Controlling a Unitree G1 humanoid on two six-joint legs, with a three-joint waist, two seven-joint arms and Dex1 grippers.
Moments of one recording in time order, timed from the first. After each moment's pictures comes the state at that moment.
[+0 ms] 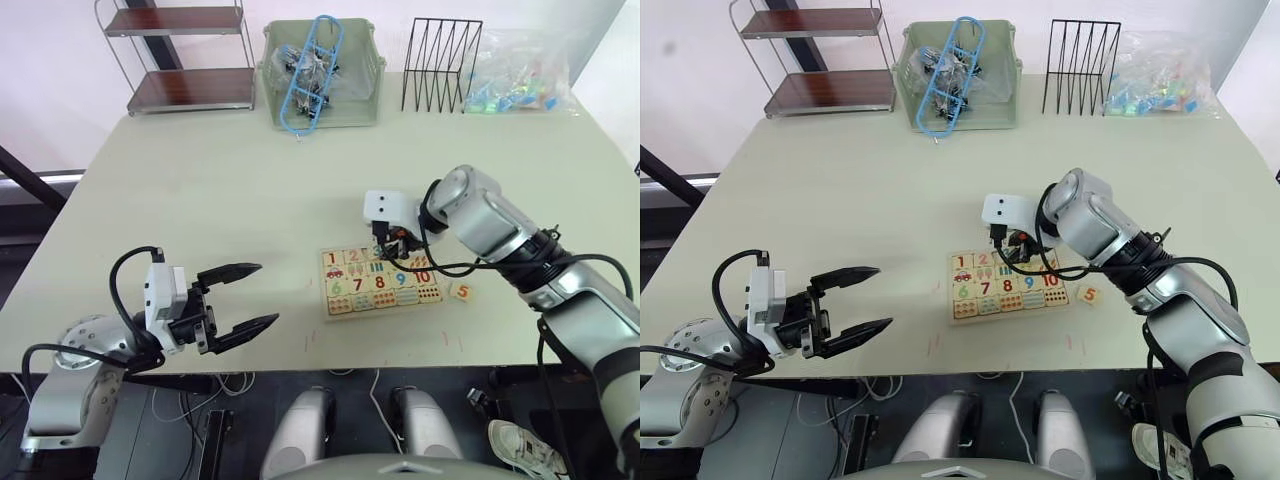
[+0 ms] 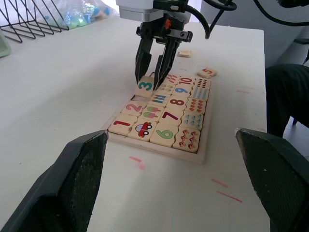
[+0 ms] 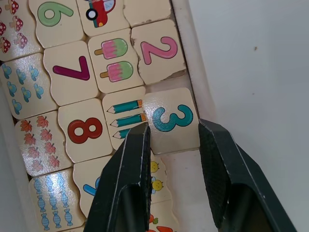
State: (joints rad) left arm 0.15 0.72 0.27 -0.27 -0.61 0.10 -1.20; right arm -1.05 -0.51 0.69 0.17 -0.12 0.82 1.26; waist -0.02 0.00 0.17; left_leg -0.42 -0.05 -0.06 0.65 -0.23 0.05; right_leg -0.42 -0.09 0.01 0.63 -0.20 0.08
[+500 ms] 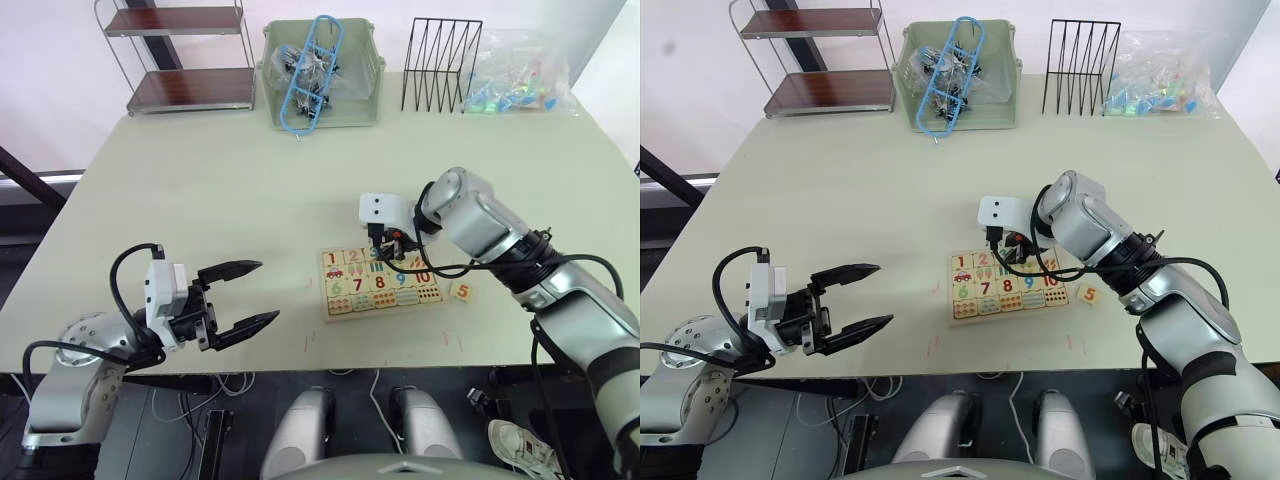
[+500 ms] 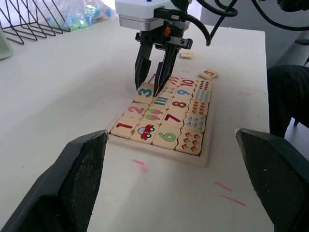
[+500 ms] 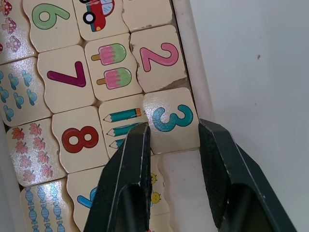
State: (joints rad) left arm 0.14 0.72 0.27 -0.27 -0.61 0.11 -1.19; right arm -1.05 -0.48 0.69 0.21 -0.15 0.80 1.26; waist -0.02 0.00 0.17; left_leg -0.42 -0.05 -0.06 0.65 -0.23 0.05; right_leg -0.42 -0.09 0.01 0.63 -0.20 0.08
